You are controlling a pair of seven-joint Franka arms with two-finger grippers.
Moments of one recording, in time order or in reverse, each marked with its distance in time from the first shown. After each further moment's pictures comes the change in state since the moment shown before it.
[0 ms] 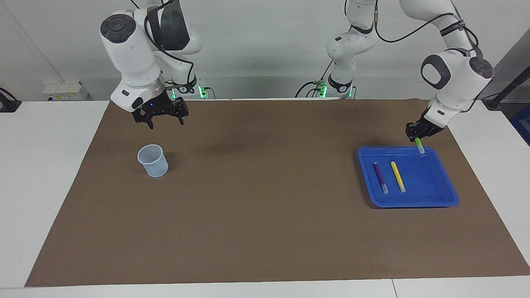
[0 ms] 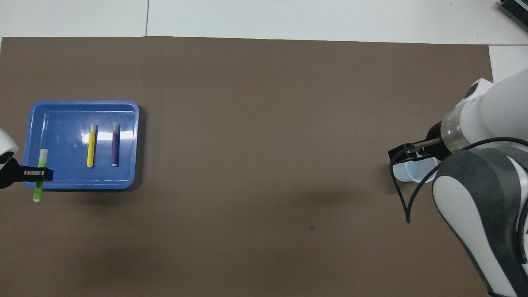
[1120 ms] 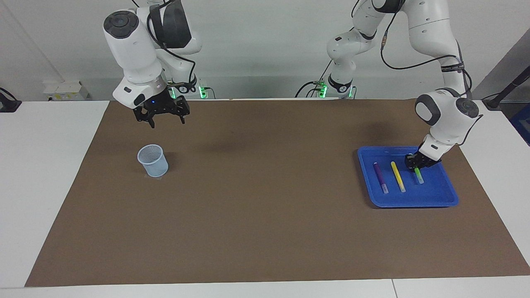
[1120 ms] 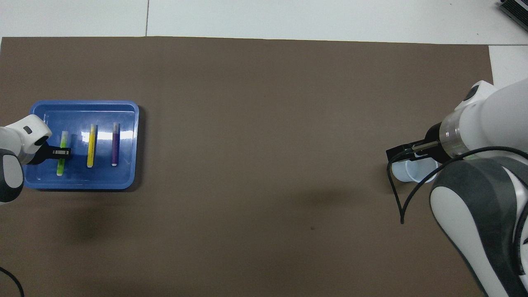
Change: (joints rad) left arm 0.001 0.228 -0.003 0.056 0.063 0.246 0.002; right arm 0.004 -0.015 -0.014 -0.024 0.000 0.061 0.000
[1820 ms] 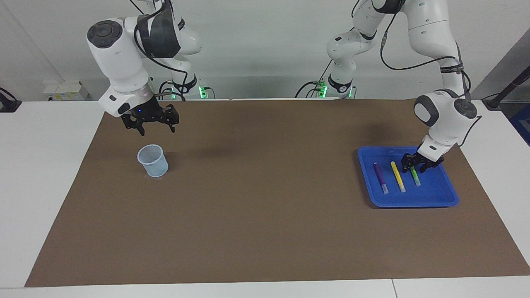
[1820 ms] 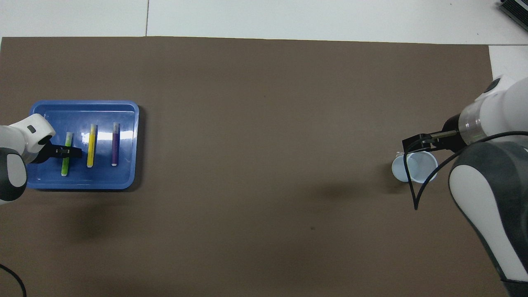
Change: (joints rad) left arm -0.002 0.007 -0.008 0.012 0.001 -0.016 0.001; right arm -0.061 0.032 -0.010 0.030 -0.001 -0.007 0.000
